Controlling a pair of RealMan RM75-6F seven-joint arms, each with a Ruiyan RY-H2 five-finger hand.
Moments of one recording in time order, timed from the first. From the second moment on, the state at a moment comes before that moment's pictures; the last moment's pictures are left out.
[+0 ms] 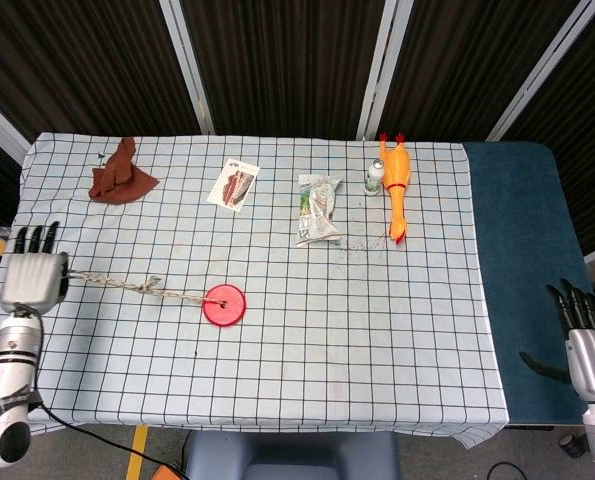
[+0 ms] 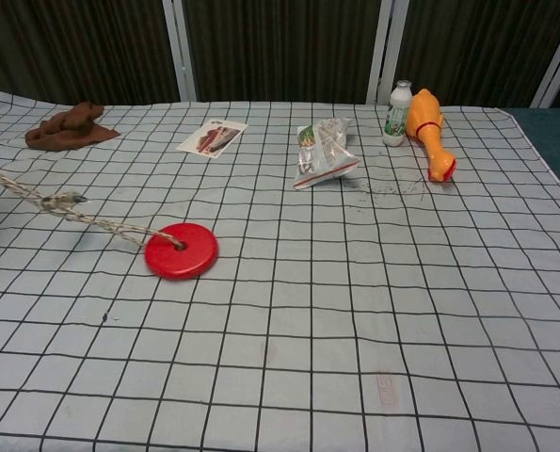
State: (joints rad) left arm -0.70 -1.12 0.11 -1.63 0.79 1.35 0.53; right arm 0.03 -1.17 0.08 -1.49 -1.47 1.50 0.08
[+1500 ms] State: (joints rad) left arm -0.49 -1.01 -0.07 -1.76 1.06 1.24 0.22; right arm 0.03 -1.17 0.08 -1.51 -1.49 1.52 0.07
